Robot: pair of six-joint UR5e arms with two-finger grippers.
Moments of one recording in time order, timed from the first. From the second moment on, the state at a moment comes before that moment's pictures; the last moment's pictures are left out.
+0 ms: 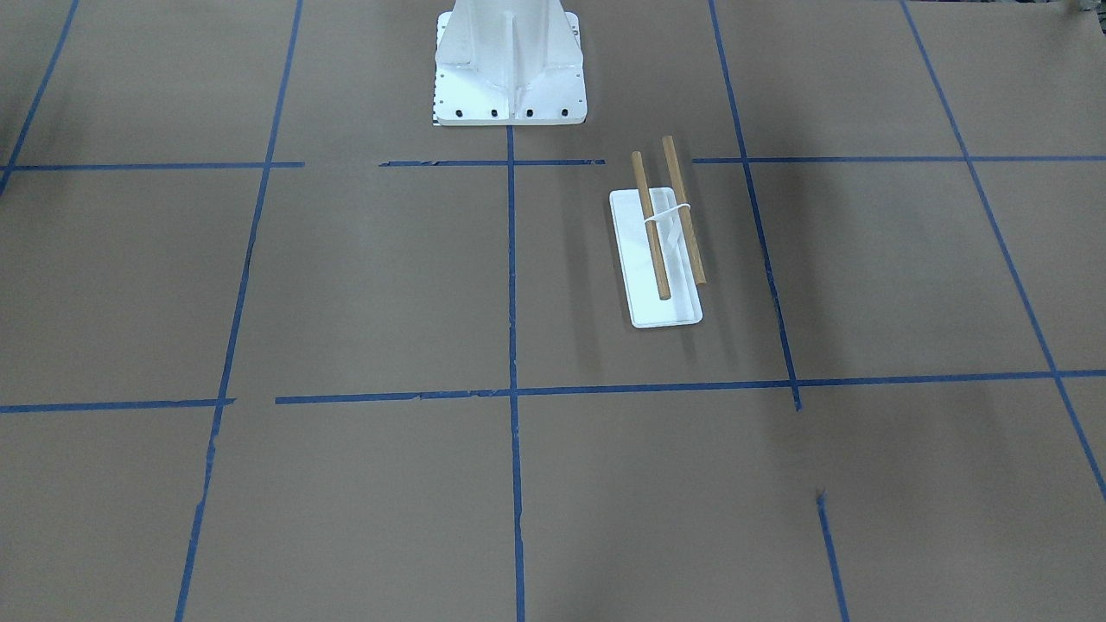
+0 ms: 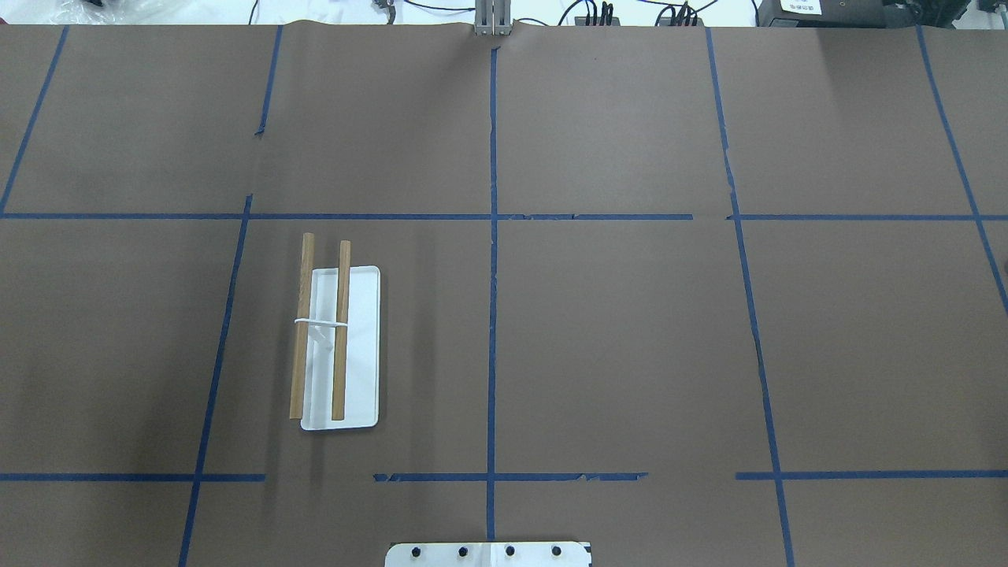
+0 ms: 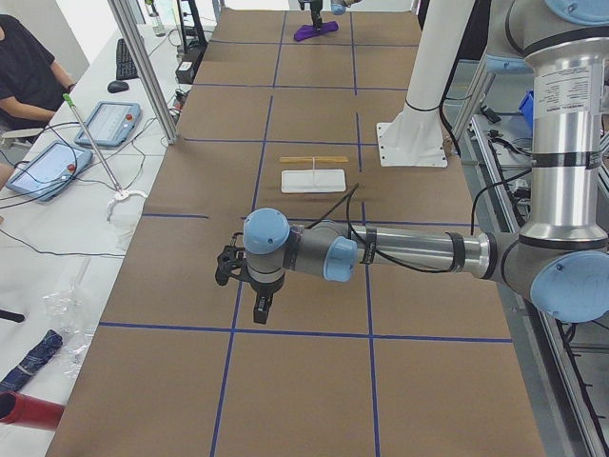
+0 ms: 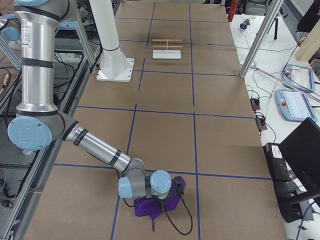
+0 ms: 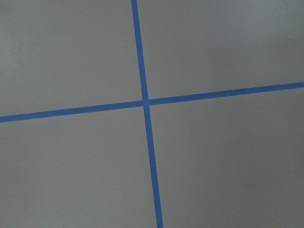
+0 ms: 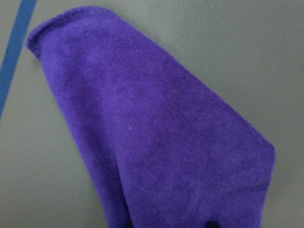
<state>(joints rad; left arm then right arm) -1.53 -1.49 -1.71 -1.72 -2.37 -0.05 1.45 -1.65 1.08 -0.88 2.33 -0.14</state>
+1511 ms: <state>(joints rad) -1.52 -1.52 -1.70 -1.96 -2.37 -0.11 1.40 -1.47 1.59 -0.87 2.36 0.36</state>
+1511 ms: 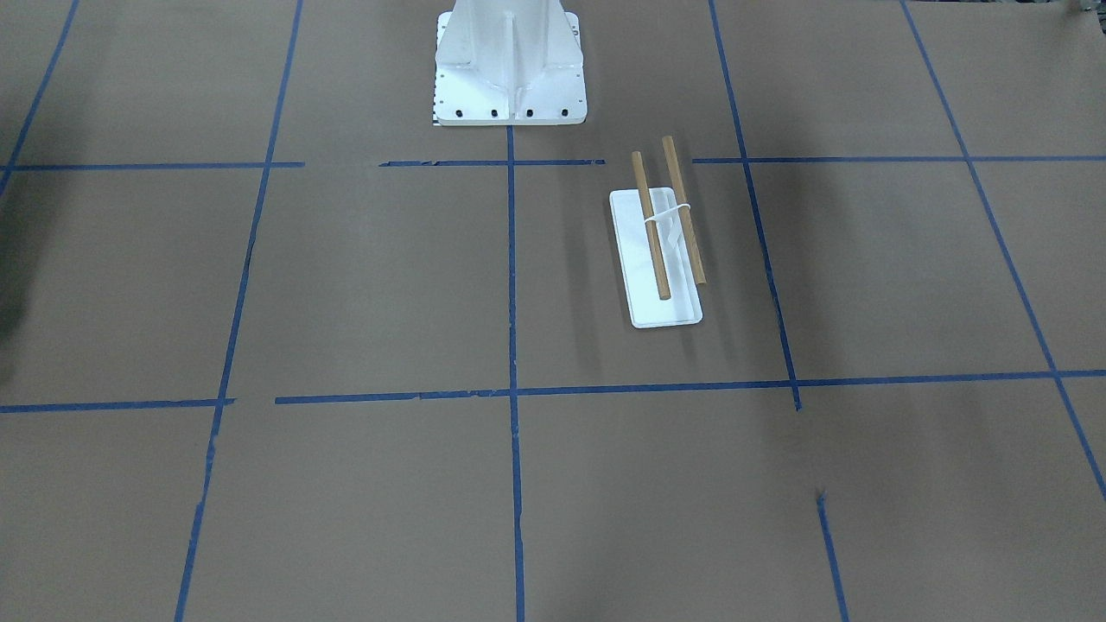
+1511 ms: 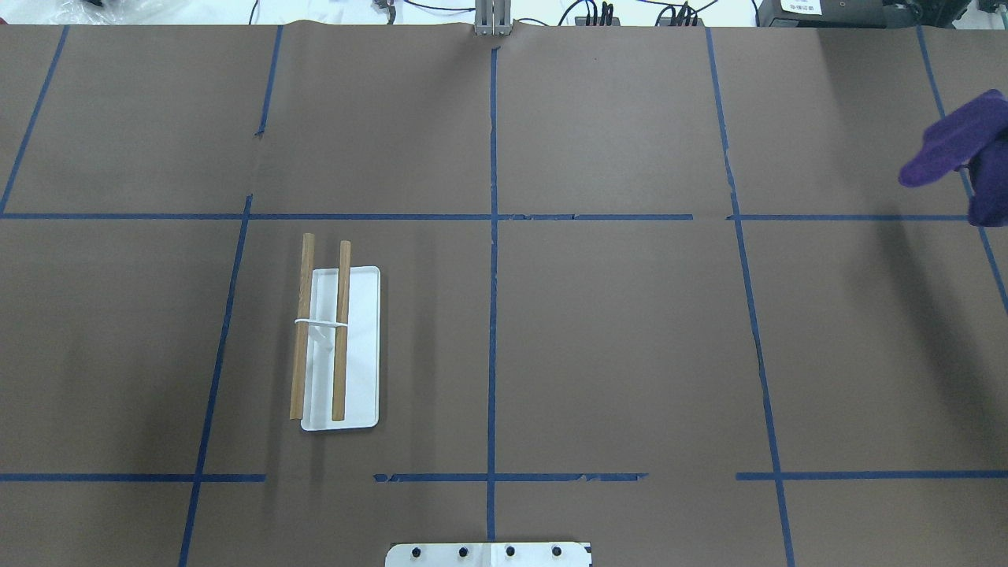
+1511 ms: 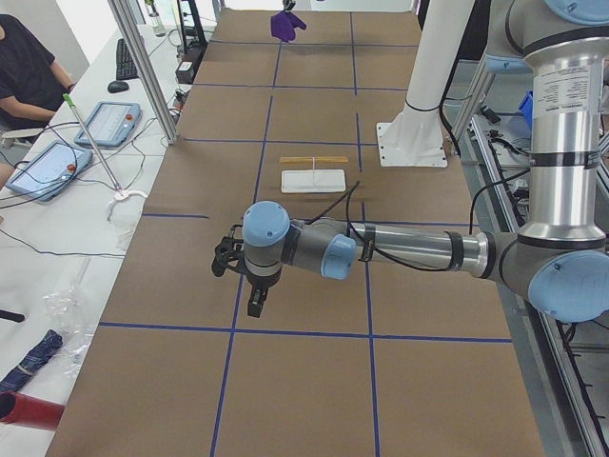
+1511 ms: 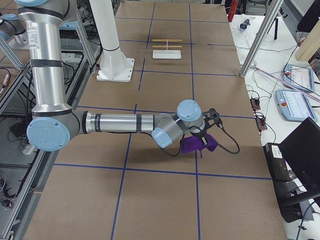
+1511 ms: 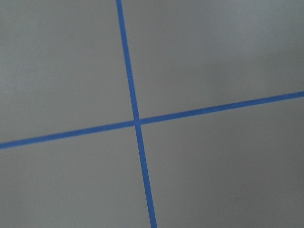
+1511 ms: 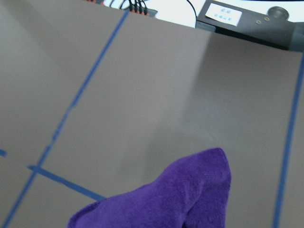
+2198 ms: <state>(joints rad) -1.35 -1.78 -1.67 -2.13 -2.37 -0.66 1.06 -1.24 1.79 -0.88 2.10 1.15</state>
